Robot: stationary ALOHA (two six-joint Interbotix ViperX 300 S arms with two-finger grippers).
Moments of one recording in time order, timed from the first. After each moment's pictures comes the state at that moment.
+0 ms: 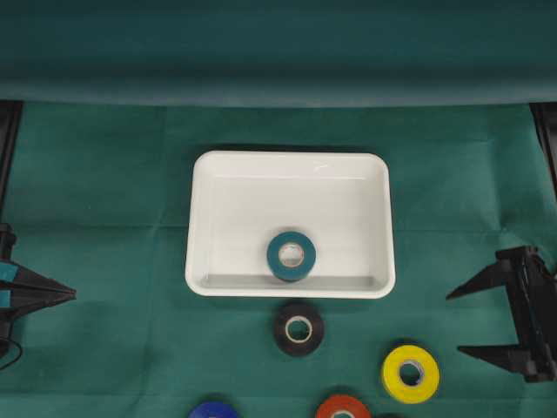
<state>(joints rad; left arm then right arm) 0.03 -1.37 1.55 -0.02 -0.08 0.00 0.10 -0.84 1.34 -0.32 0.12 0.31</state>
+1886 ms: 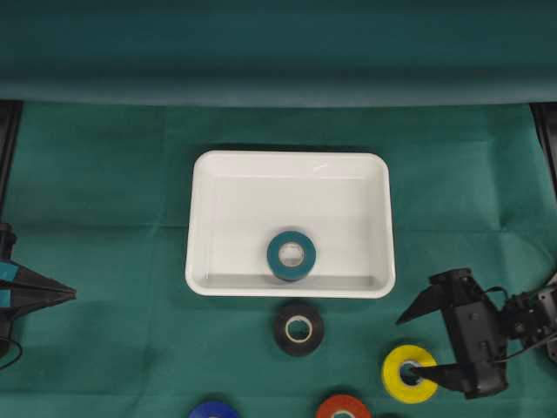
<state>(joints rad) 0.03 -1.37 1.55 -0.02 -0.08 0.00 0.07 -0.27 1.18 -0.32 -0.16 0.31</state>
